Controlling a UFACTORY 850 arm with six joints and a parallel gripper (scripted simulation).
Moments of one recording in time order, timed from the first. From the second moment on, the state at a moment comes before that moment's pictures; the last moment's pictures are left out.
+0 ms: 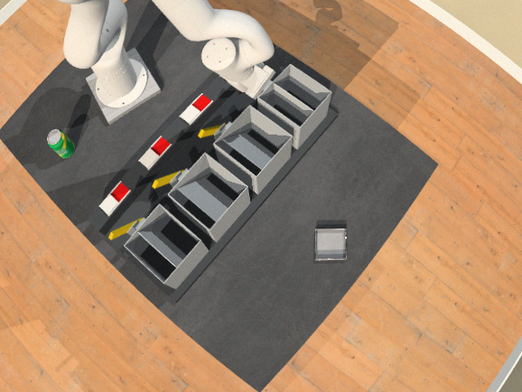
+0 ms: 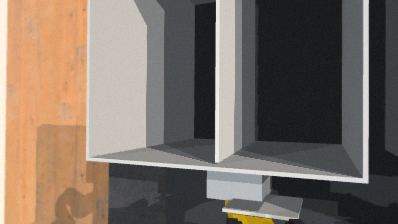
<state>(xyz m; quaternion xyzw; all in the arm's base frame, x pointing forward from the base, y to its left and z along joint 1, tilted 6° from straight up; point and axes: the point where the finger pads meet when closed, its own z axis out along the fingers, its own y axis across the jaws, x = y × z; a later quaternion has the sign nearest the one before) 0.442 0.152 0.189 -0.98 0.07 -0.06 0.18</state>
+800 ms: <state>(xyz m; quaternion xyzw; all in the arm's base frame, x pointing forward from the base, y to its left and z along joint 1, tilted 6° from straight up) 0.441 0.137 0.182 -0.96 0.07 -0.07 0.26</state>
